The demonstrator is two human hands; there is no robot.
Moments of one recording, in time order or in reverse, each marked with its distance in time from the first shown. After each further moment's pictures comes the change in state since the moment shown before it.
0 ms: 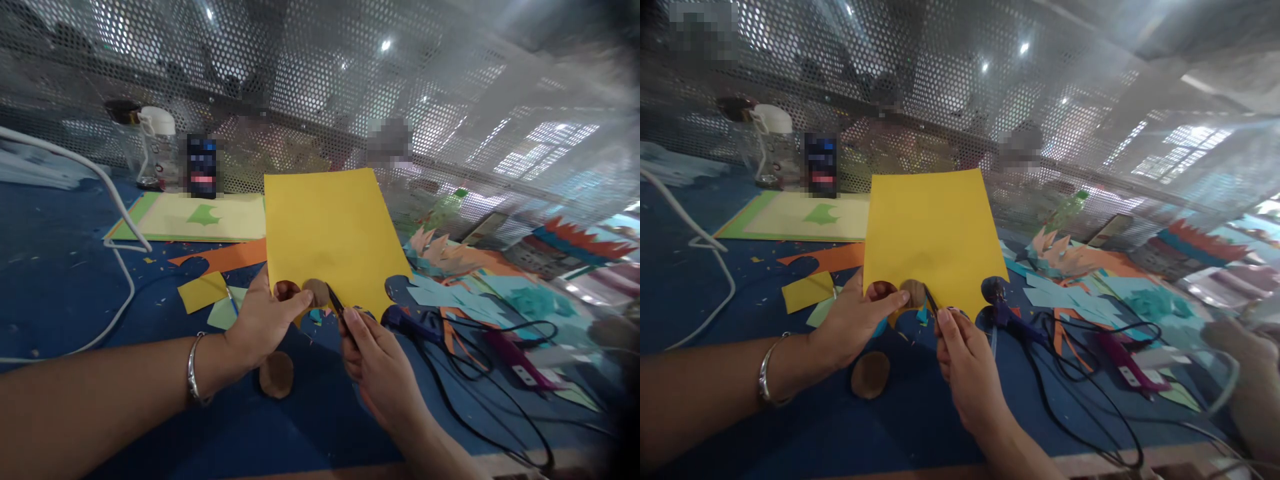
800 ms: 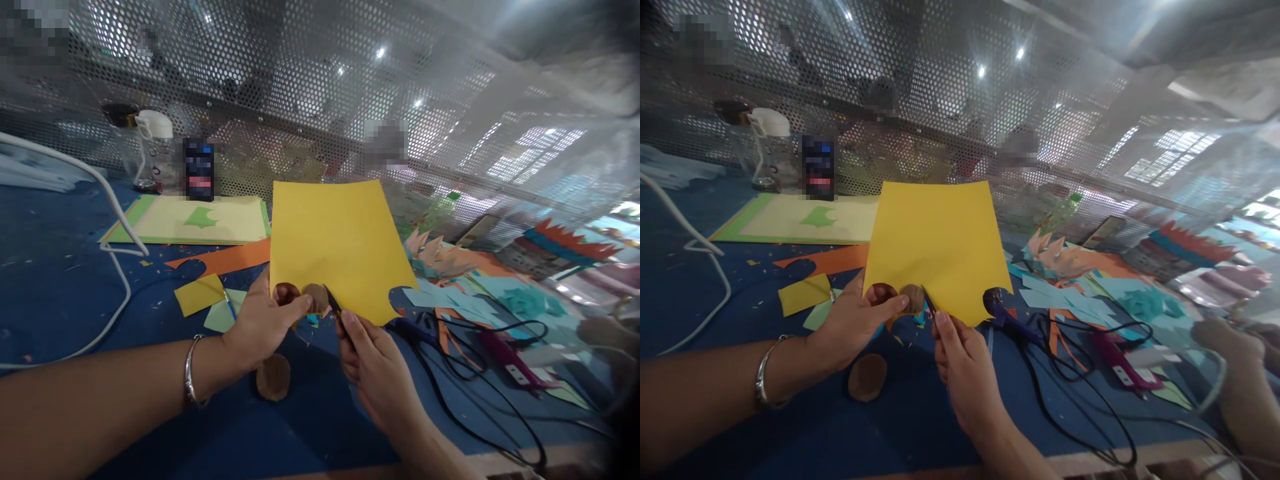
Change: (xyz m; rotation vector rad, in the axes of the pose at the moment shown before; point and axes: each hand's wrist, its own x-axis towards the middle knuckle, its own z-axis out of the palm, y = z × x) left_hand 0.000 0.000 -0.002 0.034 -0.042 0.004; right_hand -0.003 -0.004 0.002 -0.027 0.029 0.007
